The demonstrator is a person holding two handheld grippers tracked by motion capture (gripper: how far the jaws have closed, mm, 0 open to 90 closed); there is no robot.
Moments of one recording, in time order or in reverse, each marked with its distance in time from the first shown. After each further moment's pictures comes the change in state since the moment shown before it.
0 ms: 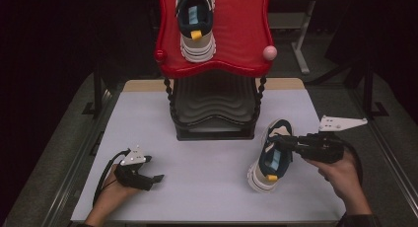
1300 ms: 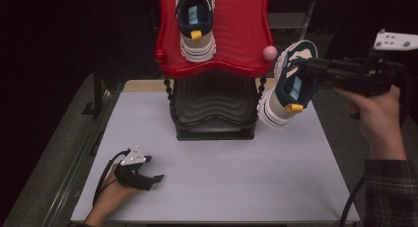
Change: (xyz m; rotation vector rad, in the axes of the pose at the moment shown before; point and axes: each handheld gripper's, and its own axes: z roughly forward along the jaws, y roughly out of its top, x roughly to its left) left arm 0.000 0.000 0.000 0.005 -0.001 0.004; right arm 0.006 0.164 -0.074 -0.256 -0.075 -0.168
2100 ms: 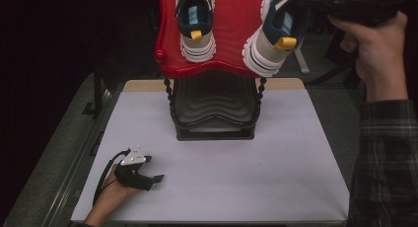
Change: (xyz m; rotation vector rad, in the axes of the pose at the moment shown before) left arm 0.000 0.000 0.000 0.003 0.000 0.004; right arm -0.006 0.117 0.040 -0.073 0.035 -0.123
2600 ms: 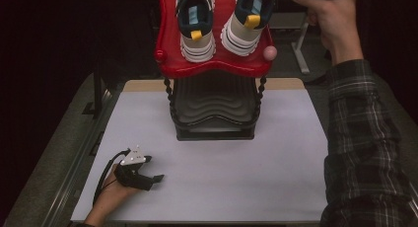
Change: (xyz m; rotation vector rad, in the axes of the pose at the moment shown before) left arm 0.000 0.000 0.000 -0.005 0.001 -0.008; right arm -0.044 0.013 0.076 0.064 0.039 -0.028
